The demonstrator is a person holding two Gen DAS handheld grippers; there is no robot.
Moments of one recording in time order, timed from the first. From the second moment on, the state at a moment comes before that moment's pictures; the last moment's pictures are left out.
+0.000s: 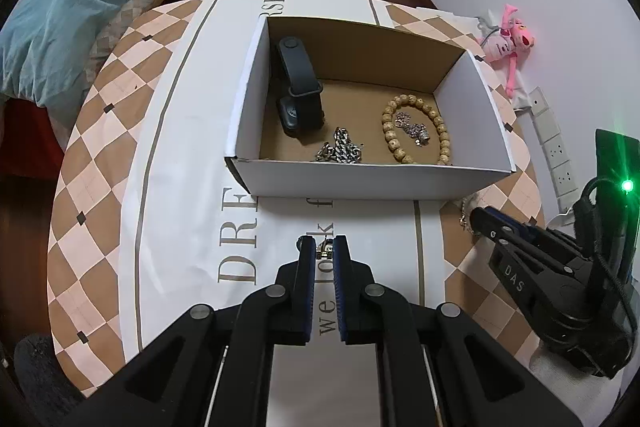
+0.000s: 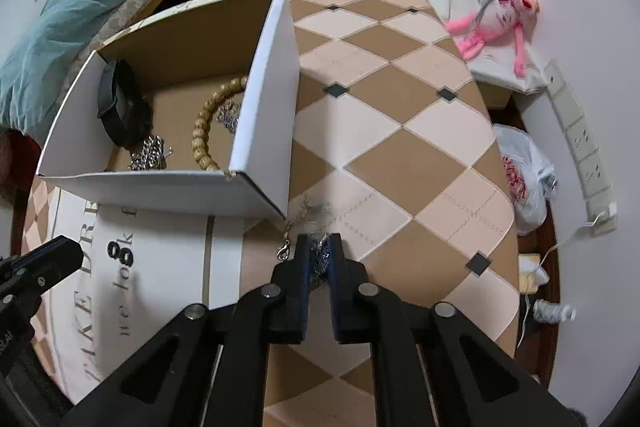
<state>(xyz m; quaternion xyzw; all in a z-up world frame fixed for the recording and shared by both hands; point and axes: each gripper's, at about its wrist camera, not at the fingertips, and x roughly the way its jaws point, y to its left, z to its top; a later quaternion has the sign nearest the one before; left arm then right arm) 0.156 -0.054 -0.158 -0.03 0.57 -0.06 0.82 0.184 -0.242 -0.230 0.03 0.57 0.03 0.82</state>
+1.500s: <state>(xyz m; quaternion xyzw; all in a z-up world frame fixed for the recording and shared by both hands) 0.255 -0.008 -0.106 -0.04 0.57 -0.02 0.82 0.313 -0.206 -0.123 0.11 0.59 0.14 0.79</state>
